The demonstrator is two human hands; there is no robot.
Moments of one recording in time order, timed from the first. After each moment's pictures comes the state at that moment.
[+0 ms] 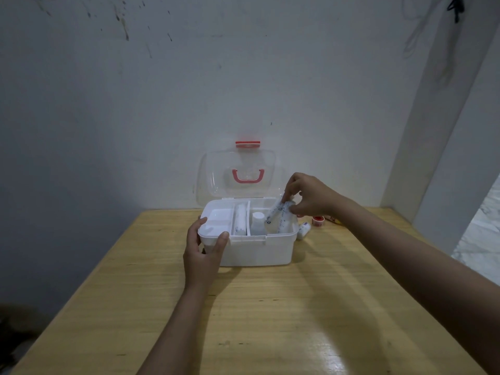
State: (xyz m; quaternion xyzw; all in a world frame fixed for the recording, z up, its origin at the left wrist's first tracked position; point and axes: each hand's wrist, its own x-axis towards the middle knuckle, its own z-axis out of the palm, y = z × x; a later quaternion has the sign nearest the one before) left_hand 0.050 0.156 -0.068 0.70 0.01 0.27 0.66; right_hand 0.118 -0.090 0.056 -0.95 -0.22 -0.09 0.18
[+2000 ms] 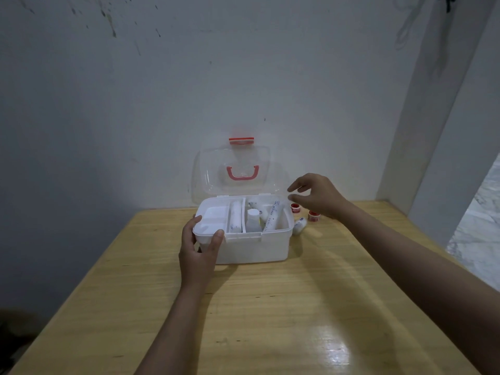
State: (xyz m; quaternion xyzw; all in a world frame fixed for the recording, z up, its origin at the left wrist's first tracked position) left_hand 0.050 0.153 -0.066 0.70 0.01 0.28 0.65; right_hand 0.122 -0.113 0.029 -0.92 -0.14 -0.16 0.32
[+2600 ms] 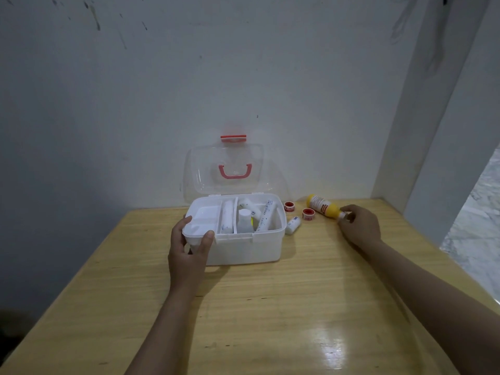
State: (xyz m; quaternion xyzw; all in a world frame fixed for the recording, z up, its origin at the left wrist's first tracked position) left_hand 0.051 0.152 -0.068 0.70 0.02 0.29 0.65; right_hand 0.125 -0.215 -0.072 -0.90 0.15 -0.22 0.34
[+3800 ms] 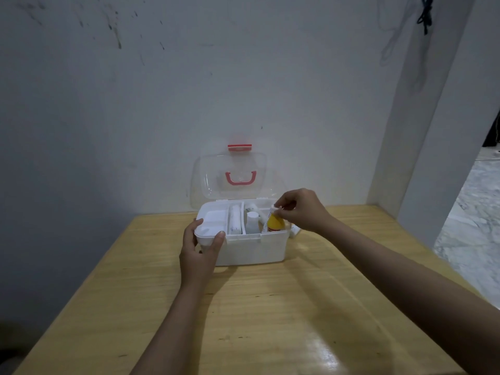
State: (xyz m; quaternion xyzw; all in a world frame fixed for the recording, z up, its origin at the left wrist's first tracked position) left_hand 0.043 0.157 -0.058 0.71 0.01 0.25 0.66; right_hand 0.088 -0.080 0.024 -0.91 -0.13 -0.17 0.35
